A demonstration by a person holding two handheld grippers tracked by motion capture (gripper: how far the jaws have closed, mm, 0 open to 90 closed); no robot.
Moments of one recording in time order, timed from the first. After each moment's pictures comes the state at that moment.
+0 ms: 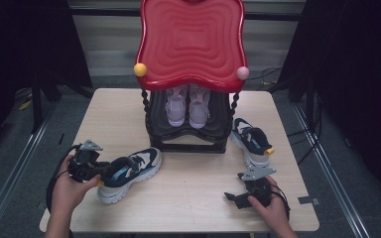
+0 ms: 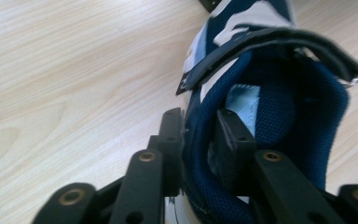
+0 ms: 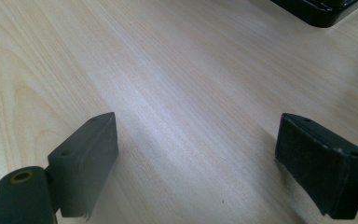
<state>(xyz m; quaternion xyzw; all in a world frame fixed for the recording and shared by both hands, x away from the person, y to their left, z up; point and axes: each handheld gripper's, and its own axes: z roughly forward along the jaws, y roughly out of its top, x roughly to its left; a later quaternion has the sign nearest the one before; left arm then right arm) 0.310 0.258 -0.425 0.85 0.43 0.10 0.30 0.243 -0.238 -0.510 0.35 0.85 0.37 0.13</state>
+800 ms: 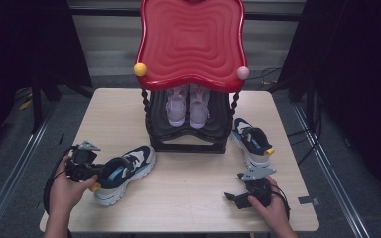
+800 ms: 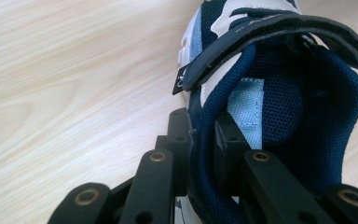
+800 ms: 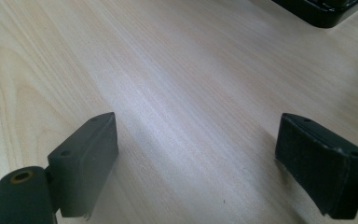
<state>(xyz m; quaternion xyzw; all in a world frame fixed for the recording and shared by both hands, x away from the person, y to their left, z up) 0.306 0.269 -0.423 0.84 0.47 0.11 0.27 0.243 -0.238 -0.510 0.35 0.85 0.37 0.13</state>
